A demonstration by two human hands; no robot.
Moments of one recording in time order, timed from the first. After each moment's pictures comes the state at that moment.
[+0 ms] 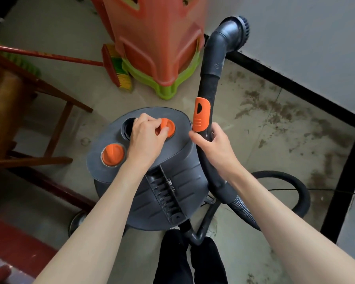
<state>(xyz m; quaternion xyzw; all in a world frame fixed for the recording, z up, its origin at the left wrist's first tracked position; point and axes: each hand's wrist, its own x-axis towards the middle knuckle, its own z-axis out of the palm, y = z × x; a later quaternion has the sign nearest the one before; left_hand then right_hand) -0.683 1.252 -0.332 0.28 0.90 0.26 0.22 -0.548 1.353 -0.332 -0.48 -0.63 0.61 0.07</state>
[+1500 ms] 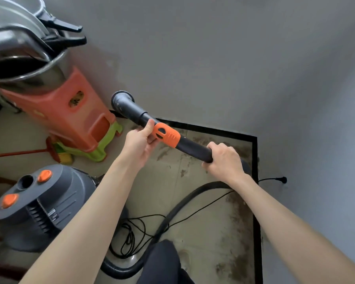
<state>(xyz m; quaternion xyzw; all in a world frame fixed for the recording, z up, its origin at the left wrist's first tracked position) -0.307 1.487 -0.085 0.03 0.53 0.69 0.50 -0.098 1.561 -0.128 -0.46 -0.88 0.13 0.06</state>
